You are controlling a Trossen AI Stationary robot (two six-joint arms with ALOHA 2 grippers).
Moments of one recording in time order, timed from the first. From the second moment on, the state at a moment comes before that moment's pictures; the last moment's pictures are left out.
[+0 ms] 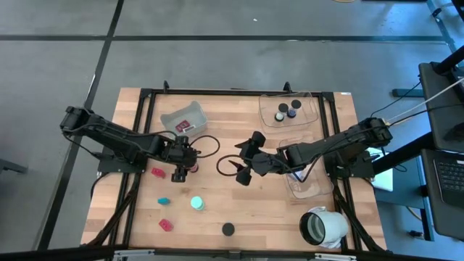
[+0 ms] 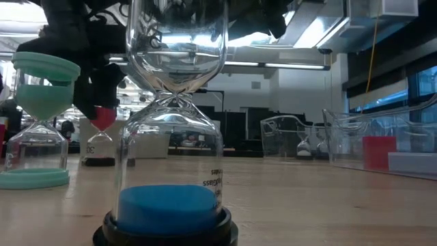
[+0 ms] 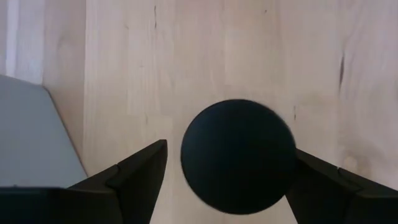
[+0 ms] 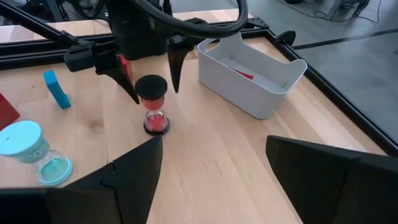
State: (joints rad) left arm -0.19 1.24 0.74 -0.70 -0.21 -0.17; right arm 0.30 1.64 1.22 -0.19 0.59 0.30
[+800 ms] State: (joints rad) left arm -0.21 1.14 0.86 -0.62 -0.34 -0.38; right arm 0.30 1.64 1.22 -0.19 0.63 0.34
